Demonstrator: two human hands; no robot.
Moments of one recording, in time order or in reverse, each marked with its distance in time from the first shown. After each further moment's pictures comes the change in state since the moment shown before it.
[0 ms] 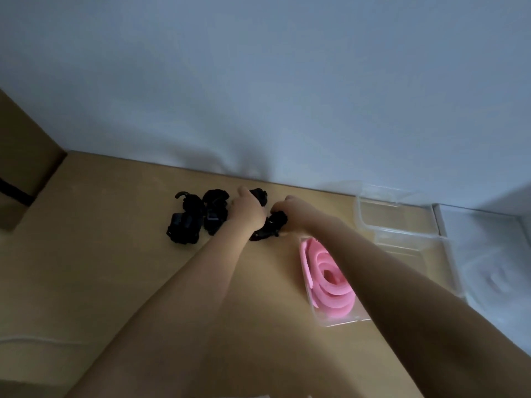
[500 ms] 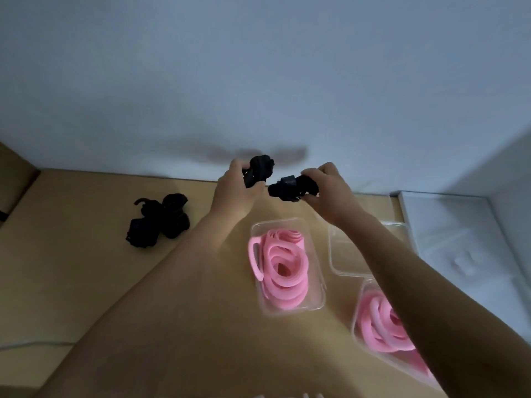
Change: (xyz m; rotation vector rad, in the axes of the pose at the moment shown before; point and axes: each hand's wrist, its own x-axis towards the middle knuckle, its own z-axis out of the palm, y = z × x) left_hand -0.042 0.074 0.015 -0.243 0.273 0.364; right_hand -0.086 0.110 -0.030 0.307 0.590 0.071
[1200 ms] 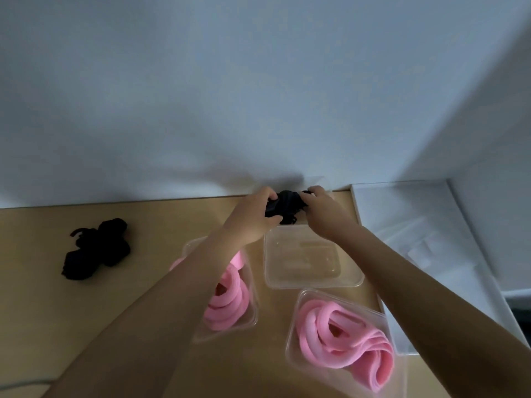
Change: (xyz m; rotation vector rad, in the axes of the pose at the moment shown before) left_hand -0.008 0.072 0.131 0.295 -0.448 0.178; right_hand -0.021 0.139 -0.019 -0.117 -0.167 0.095
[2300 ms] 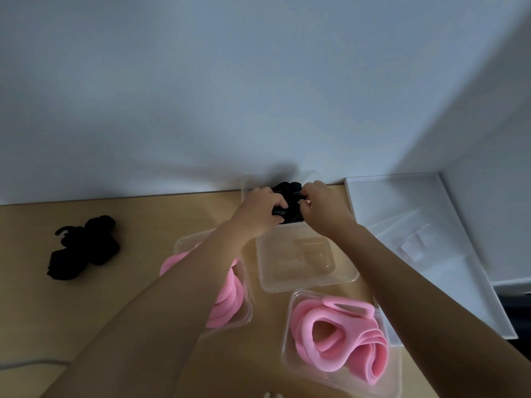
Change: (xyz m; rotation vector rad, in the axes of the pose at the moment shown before) left_hand 0.026 -0.006 0.026 0.156 -0.077 0.102; right_hand -0.010 -0.003 -0.006 0.137 0.122 0.076
